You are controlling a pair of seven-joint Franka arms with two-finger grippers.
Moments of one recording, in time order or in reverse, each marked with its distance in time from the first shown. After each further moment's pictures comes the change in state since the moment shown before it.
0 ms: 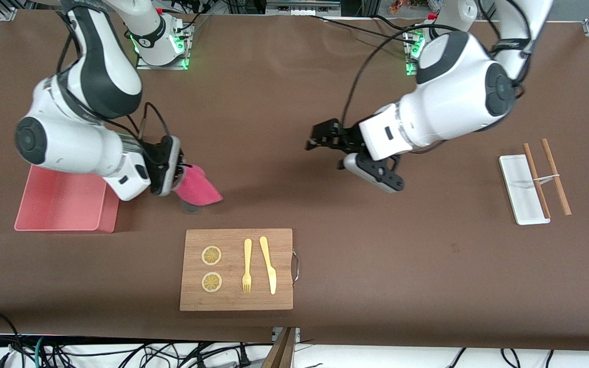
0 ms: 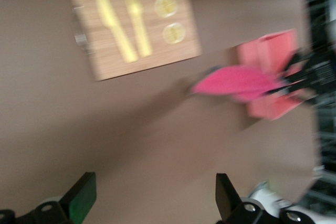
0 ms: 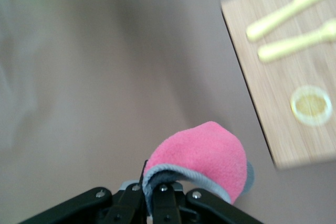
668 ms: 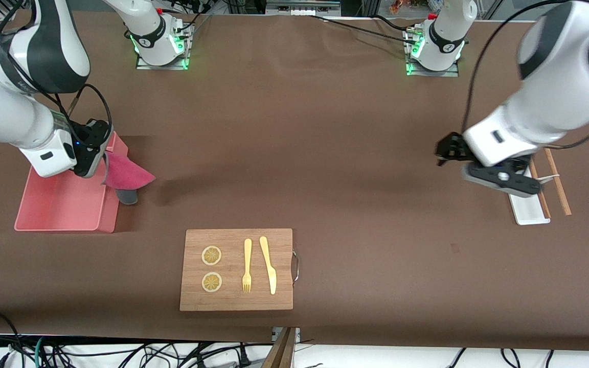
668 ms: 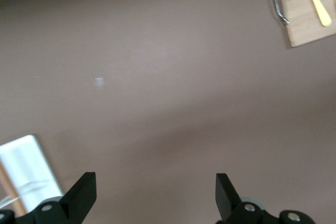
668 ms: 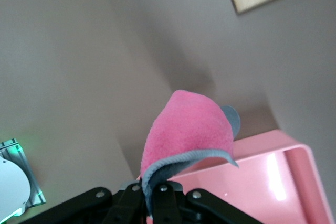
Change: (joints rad) left arm 0.248 -0.124 0.010 0.012 0.420 -0.275 0.145; right arm -0.094 -0.163 -0.049 -0.182 -0.303 -0.013 0.034
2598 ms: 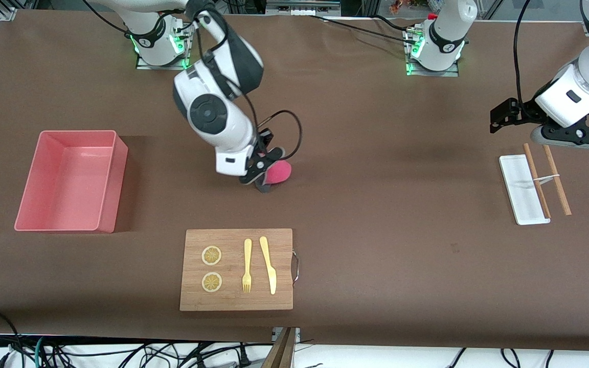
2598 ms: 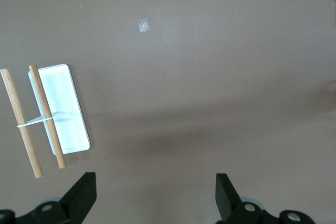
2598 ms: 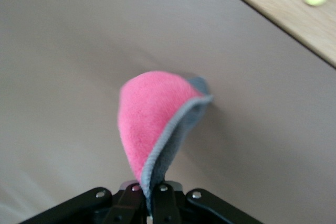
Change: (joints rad) left arm -0.283 -0.293 0.478 -0.313 -0.117 -0.028 0.019; right arm 0.471 0.325 0.011 0.223 0.210 0.173 0.920
